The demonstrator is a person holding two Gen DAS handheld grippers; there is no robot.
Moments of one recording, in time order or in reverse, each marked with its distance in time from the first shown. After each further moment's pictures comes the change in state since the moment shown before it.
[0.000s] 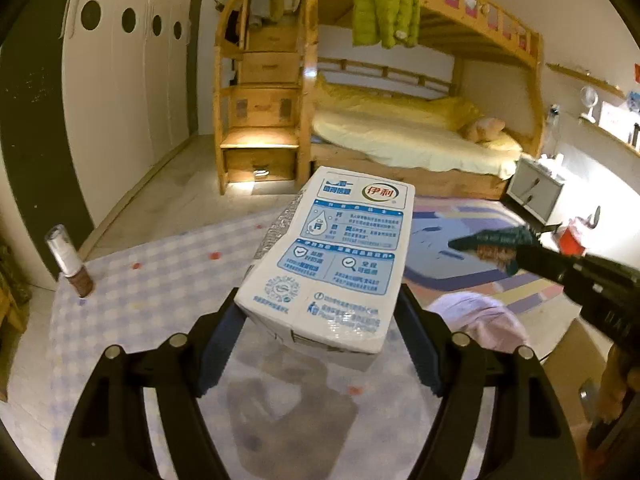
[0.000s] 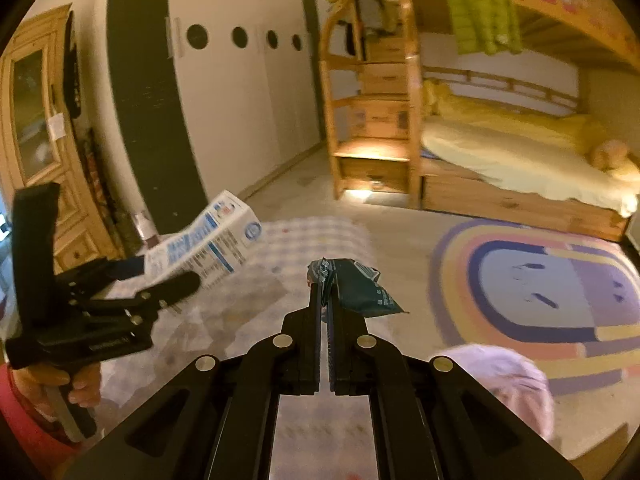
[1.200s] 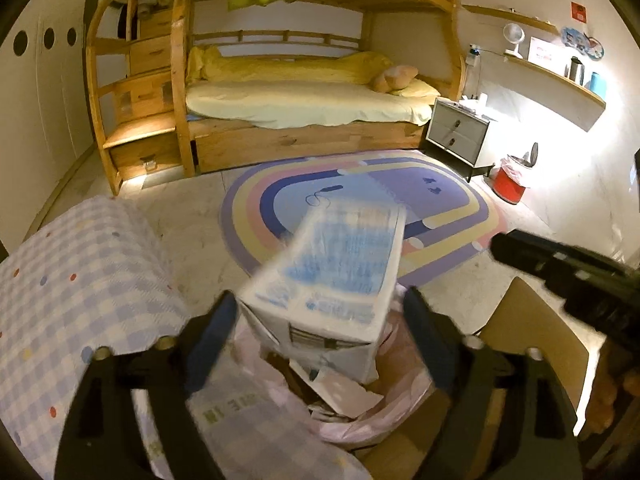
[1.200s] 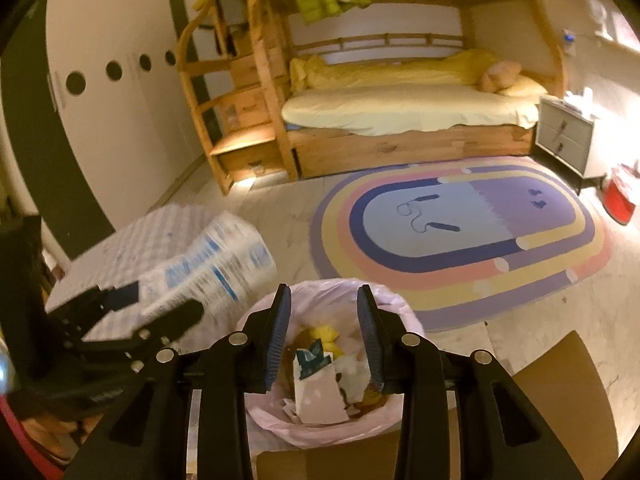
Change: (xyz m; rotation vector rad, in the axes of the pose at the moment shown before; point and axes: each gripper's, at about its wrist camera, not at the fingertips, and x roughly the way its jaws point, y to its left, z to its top) left arm 0.094 -0.212 -0.031 0.174 0.107 -0.227; right arm -0.066 -0.190 -0.077 0.309 0.031 -0.237
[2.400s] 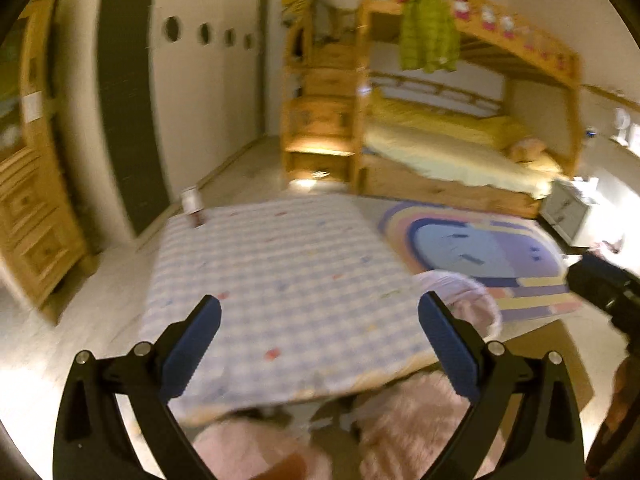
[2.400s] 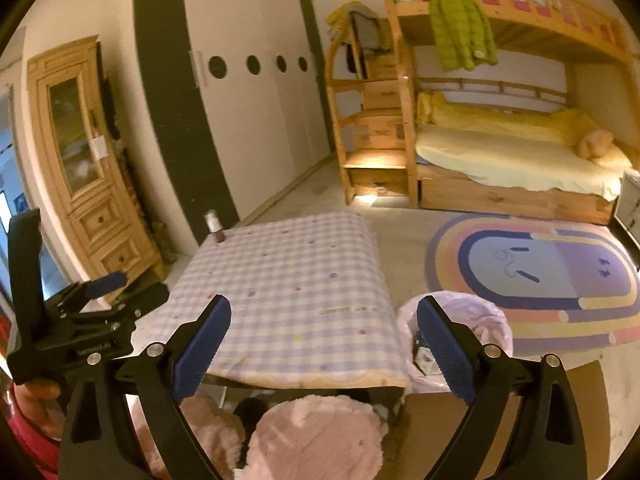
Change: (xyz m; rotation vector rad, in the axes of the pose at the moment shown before) left arm -0.332 0.049 -0.079 -0.316 -0.091 0.512; right arm -0.185 0.156 -0.024 -0.268 -0.040 0.331
